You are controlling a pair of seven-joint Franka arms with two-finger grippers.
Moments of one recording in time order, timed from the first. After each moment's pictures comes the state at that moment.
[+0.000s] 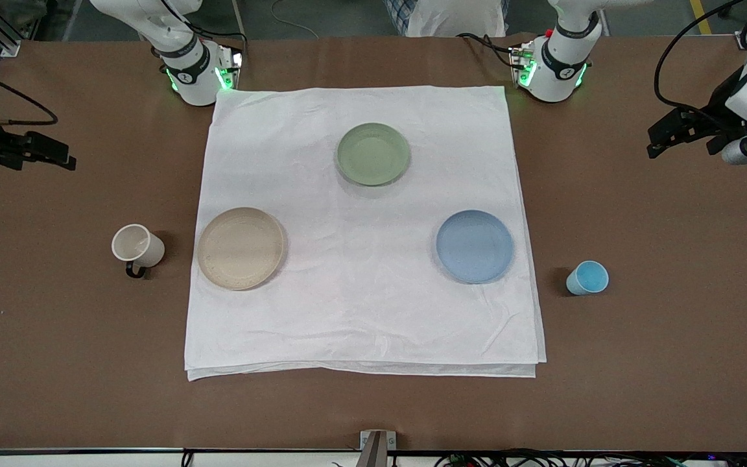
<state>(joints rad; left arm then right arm) 0.00 -0.05 -0.10 -1.60 0.00 1.51 -0.12 0.02 -0.02 -0.06 -1.58 0.03 1.40 -0.01</state>
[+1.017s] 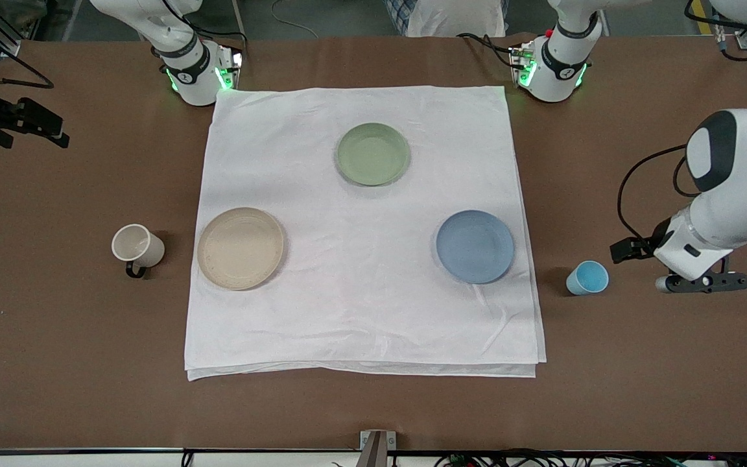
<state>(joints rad) 0.04 0.31 -0.09 -1.72 0.07 2.02 -0.10 0.02 -0.13 -0.05 -1.67 0.01 1.47 -0.01</state>
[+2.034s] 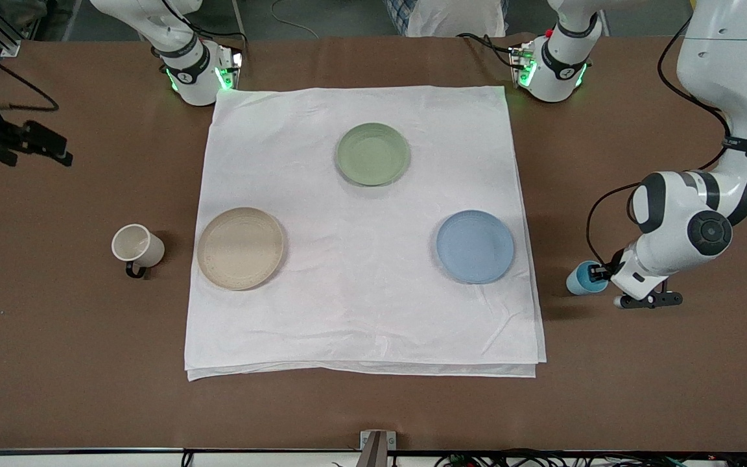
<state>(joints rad) 0.09 0.49 -0.09 -1.90 0.07 2.37 -0.10 0.01 0.01 -0.05 -1.65 0.00 1.57 -0.01</state>
